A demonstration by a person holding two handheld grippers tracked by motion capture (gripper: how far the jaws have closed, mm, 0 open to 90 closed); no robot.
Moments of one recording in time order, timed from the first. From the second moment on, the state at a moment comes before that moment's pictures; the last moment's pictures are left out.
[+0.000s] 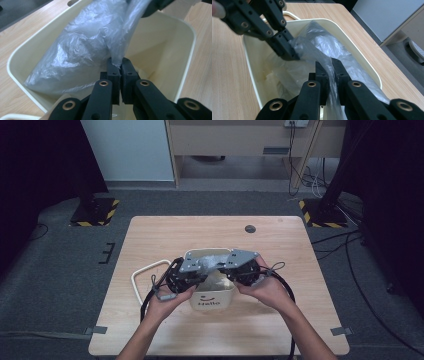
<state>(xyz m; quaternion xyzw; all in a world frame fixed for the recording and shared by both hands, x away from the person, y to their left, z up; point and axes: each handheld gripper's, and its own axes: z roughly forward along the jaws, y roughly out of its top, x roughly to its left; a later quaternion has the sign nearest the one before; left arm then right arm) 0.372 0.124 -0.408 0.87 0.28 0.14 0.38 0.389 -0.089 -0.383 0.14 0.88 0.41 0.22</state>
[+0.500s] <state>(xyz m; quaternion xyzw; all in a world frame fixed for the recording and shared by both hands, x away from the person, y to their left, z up) 0.364 0.131 -0.391 0.85 0.28 0.21 0.40 0.392 -0.080 -0.387 0.13 0.89 0.40 0.21</state>
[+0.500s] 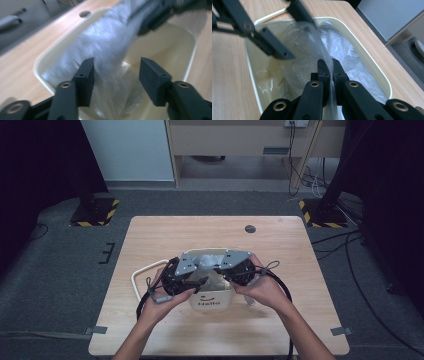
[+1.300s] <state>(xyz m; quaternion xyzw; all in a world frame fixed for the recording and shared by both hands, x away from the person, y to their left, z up) 0.389 0.110 -0.387 0.88 0.25 0.18 0.36 0.384 -0.084 -0.374 0.14 0.87 0.43 0.21</state>
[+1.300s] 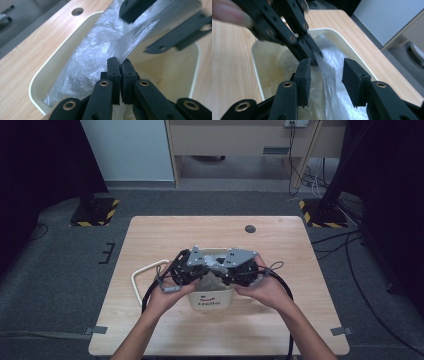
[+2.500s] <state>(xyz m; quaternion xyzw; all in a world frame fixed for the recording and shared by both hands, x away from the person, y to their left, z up) 0.387 0.135 -0.383 0.82 0.28 0.14 0.47 0.395 -0.075 -0.392 0.16 0.88 0.41 0.19</state>
